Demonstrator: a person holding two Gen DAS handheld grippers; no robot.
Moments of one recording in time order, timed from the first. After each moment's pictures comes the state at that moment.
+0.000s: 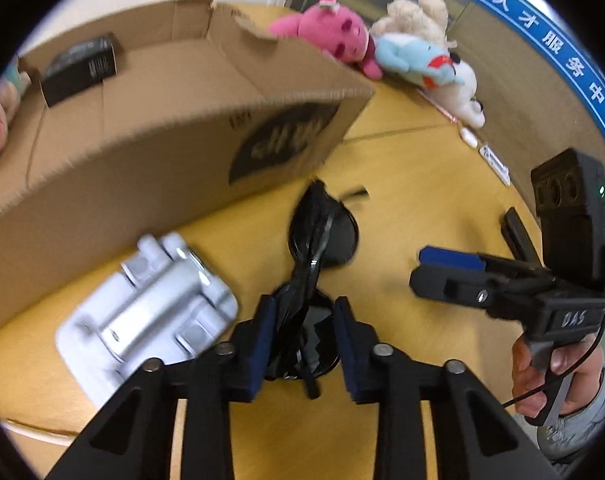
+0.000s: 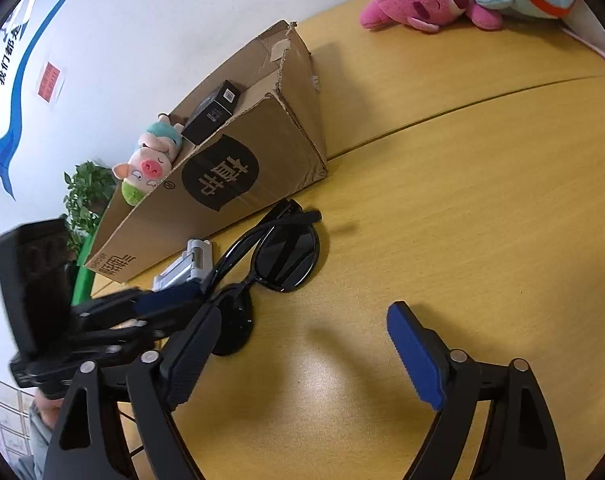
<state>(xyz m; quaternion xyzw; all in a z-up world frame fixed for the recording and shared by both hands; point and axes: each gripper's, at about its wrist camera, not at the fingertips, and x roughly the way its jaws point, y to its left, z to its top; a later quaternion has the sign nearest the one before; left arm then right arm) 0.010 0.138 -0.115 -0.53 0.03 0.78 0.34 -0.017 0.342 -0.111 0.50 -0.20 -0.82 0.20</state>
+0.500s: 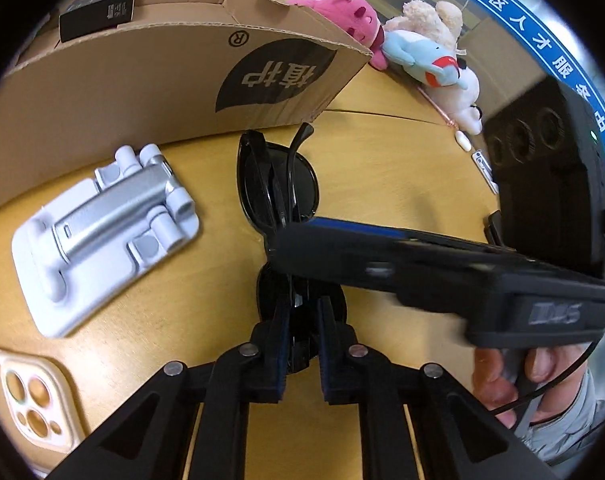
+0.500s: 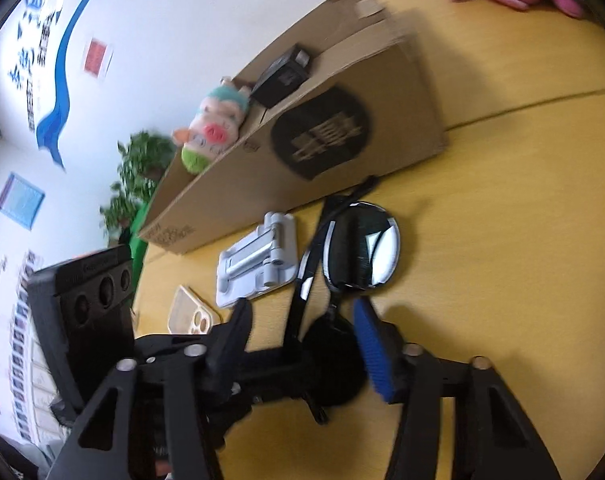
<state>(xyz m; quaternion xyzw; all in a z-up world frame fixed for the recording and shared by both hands) 0.039 0.132 -0.130 -0.55 -0.05 0.76 0.34 -0.032 0.283 -0.112 0.52 -0.21 -0.77 0.32</state>
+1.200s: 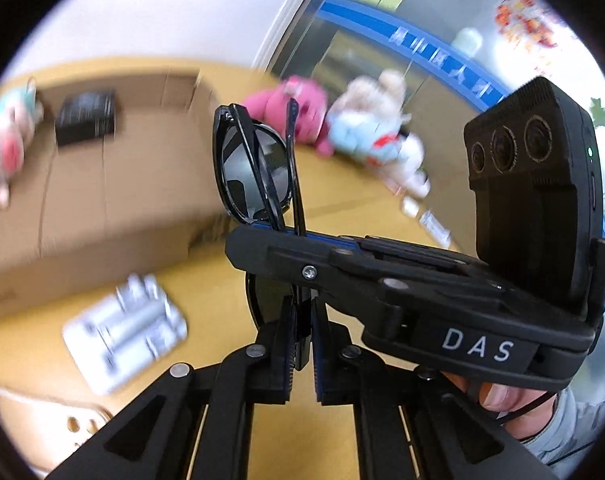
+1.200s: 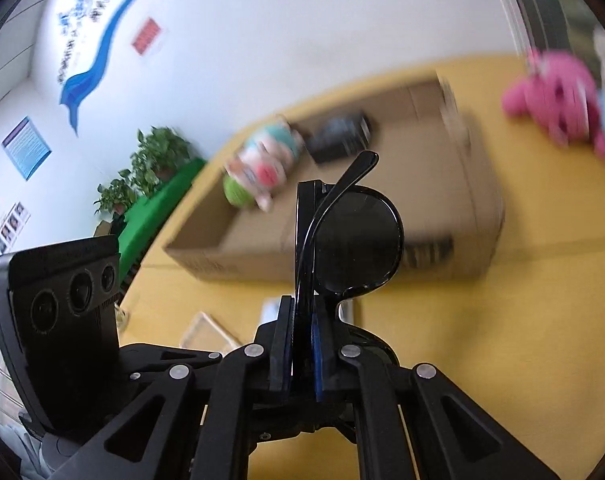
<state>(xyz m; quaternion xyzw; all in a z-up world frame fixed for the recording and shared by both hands) 0.043 0.125 -0.025 -0.42 -0.07 0.82 0.39 -0.016 0.250 -0.005 0.41 -0.11 -0.84 0.33</state>
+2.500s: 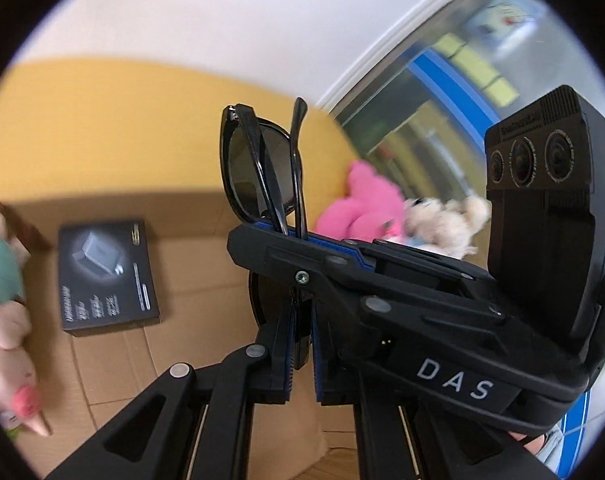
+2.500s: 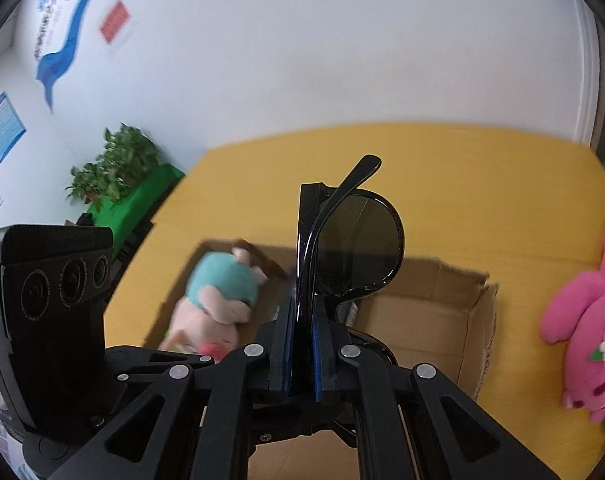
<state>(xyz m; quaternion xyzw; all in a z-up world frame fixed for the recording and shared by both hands) -0.276 0.103 -0.008 -0.50 -0.17 0.78 0.33 -0.343 0.147 0.070 0.46 -0.03 -0.82 0.33</state>
